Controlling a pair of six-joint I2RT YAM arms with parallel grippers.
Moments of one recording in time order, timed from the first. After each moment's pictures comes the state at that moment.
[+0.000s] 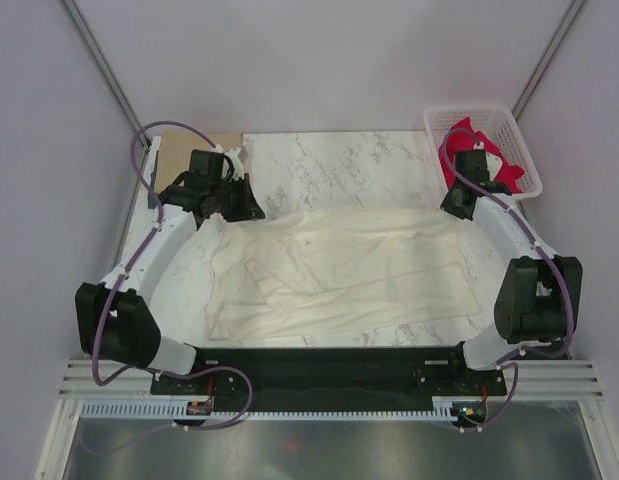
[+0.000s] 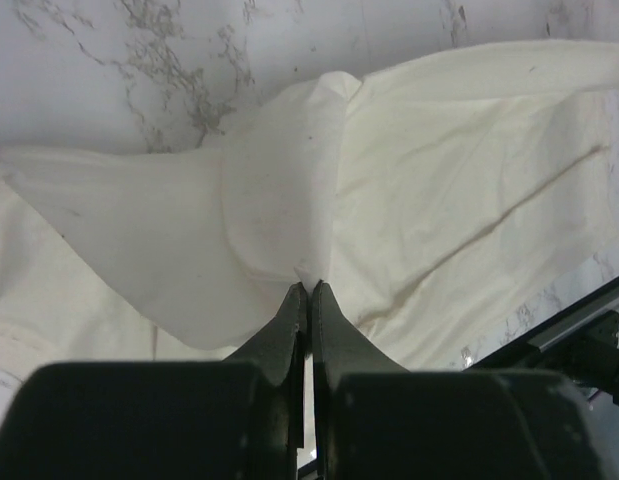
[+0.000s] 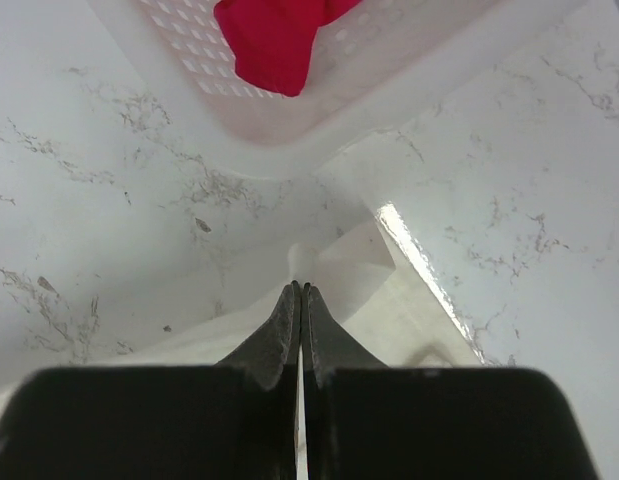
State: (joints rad) left arm -0.23 1.46 1.27 -0.62 0.34 -0.30; right arm 0.02 1.60 1.22 -0.54 0.29 0.51
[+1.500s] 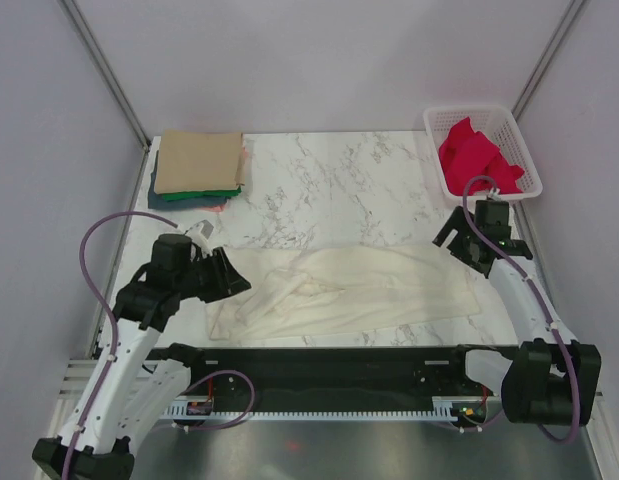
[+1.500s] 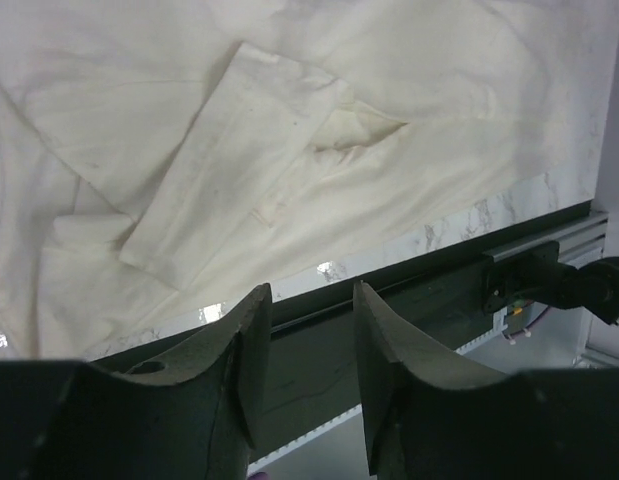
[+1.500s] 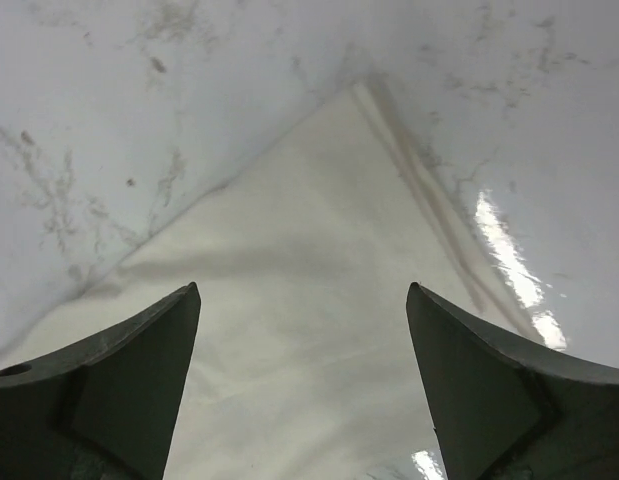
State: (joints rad) left arm -0.26 0.66 0.80 -0.88 0.35 -0.53; right arm -0.12 1.13 0.77 -0.52 0.04 0.53
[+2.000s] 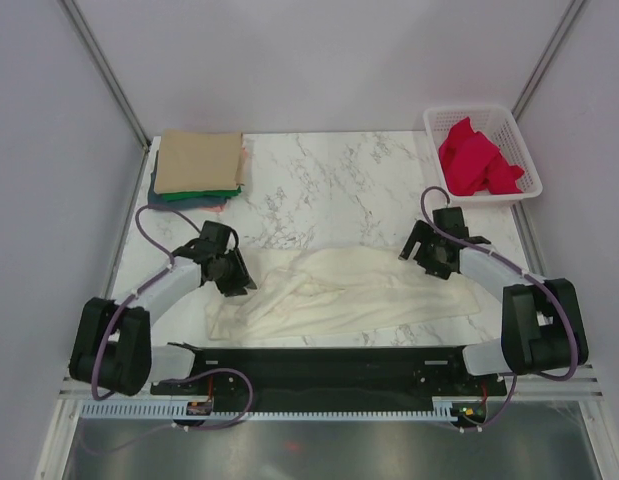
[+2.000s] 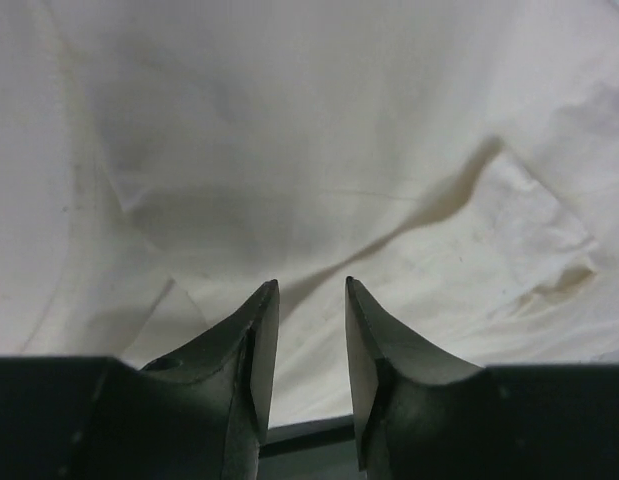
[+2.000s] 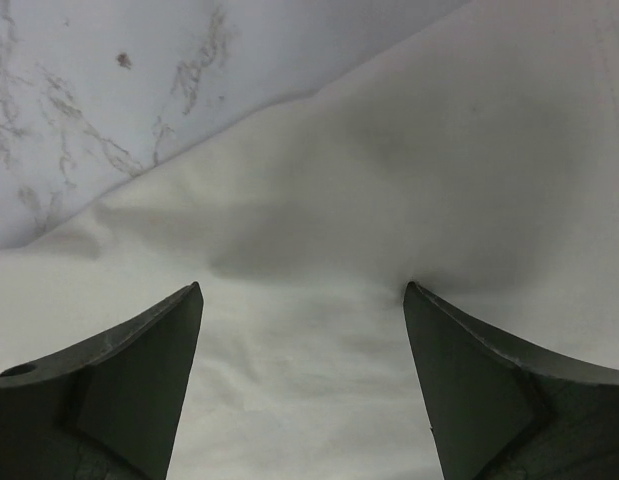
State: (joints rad) left arm -0.26 1.23 0.65 -0.55 0.15 -0.67; right arm 0.12 1.42 0.71 -0.34 -0.03 0.59
